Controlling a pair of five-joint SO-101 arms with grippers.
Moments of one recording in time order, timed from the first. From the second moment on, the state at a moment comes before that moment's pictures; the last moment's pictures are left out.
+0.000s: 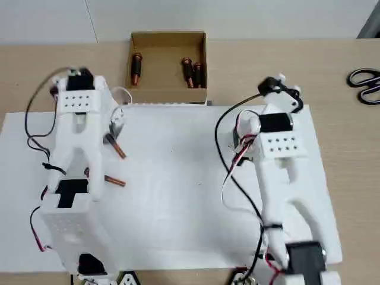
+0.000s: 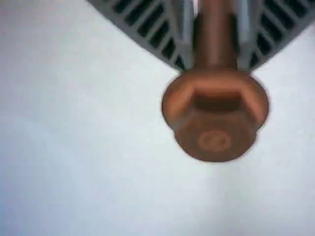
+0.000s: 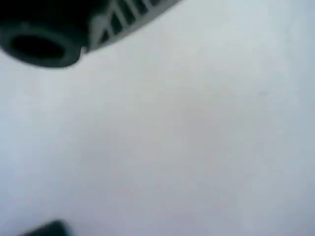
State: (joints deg) left arm -6.3 24.0 -23.8 98.3 41.6; right arm -11.7 -15.9 18.5 77.3 -37.8
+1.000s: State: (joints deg) left arm 6.5 -36.7 -1.6 96.4 10.0; right arm -30.4 -52.0 23.6 84.0 -17.0
